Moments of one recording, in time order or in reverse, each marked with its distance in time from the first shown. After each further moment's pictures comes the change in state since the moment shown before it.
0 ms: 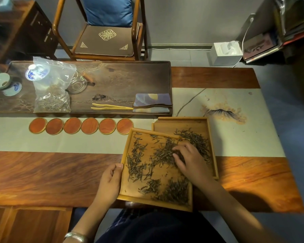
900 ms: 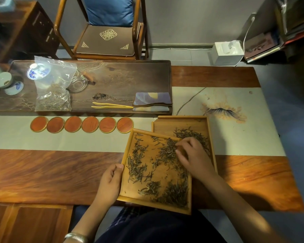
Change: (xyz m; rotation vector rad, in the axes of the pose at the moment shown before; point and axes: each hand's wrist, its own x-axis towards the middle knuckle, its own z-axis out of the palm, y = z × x) left_hand -0.007 -0.004 0.001 0.011 -0.009 -0.023; right_hand 0.006 0.018 -0.004 -0.030 -0.006 0.025
